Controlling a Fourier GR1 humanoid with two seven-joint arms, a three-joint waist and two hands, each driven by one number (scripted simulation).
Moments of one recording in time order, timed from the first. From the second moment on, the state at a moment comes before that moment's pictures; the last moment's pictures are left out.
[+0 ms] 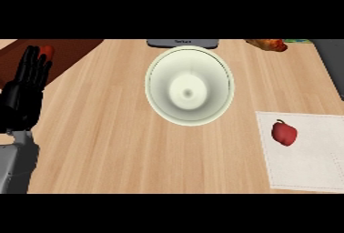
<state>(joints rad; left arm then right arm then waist) -0.30 0.32 0.16 -1.45 0.16 0.05 -0.03 -1.36 -0.48 0.18 -0.48 0.54 0.53 -0.70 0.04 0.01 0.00</state>
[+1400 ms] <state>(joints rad) -0.28 0.32 0.19 -1.46 0.17 0.03 -0.03 -1.23 -0.14 0.03 -0.27 0.44 0.37 -0.60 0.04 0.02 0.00</state>
